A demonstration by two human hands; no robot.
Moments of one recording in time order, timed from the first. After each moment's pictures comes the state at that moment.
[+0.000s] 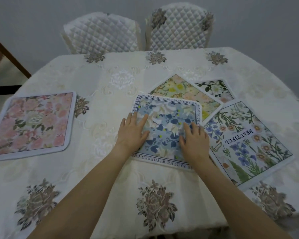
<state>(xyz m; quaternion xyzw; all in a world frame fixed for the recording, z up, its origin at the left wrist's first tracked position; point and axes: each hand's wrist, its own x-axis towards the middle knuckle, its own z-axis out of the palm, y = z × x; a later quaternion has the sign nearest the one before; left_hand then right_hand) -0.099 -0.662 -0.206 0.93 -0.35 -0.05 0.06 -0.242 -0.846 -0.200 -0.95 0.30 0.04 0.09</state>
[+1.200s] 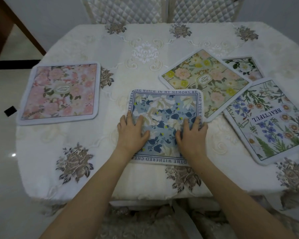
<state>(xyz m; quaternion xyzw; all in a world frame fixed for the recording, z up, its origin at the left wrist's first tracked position) -0.150 -0.539 -0.228 0.96 -0.23 -0.09 0.13 -0.255 -0.718 -0.216 -0.97 0.24 0.07 -0.01</state>
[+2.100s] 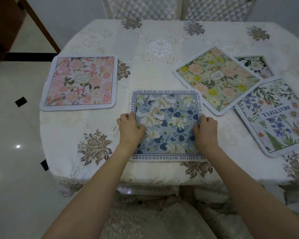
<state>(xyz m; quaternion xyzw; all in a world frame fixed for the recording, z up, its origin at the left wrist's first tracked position) -0.159 -0.482 -0.216 0.95 -0.07 -0.08 0.30 -0.261 -0.710 -0.214 -0.94 0.30 -0.02 0.16</state>
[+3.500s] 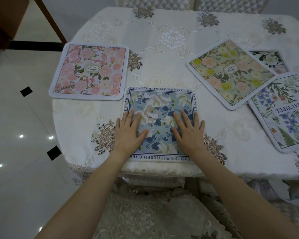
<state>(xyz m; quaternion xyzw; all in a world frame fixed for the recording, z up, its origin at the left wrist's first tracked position) -0.178 -0.402 -0.242 0.96 -0.23 -0.08 0.17 -0.263 -0.626 -0.240 -0.98 0.15 0.07 0.10</state>
